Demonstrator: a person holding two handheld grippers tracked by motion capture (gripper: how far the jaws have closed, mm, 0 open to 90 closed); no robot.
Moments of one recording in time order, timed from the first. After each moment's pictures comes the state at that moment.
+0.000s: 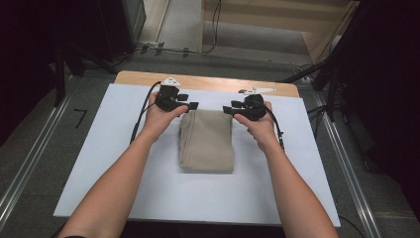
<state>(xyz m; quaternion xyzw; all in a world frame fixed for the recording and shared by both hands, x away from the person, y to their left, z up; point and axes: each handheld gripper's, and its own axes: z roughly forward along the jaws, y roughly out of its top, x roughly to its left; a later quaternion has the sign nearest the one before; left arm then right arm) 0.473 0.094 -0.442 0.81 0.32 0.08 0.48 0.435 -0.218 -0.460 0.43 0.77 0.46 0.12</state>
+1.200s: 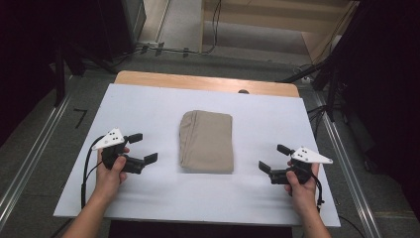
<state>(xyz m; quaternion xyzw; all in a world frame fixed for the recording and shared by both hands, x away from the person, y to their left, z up) 0.305 0.224 -0.471 0.77 0.30 0.10 0.56 0.239 -0.307 -0.496 0.42 0.71 0.52 0.20</state>
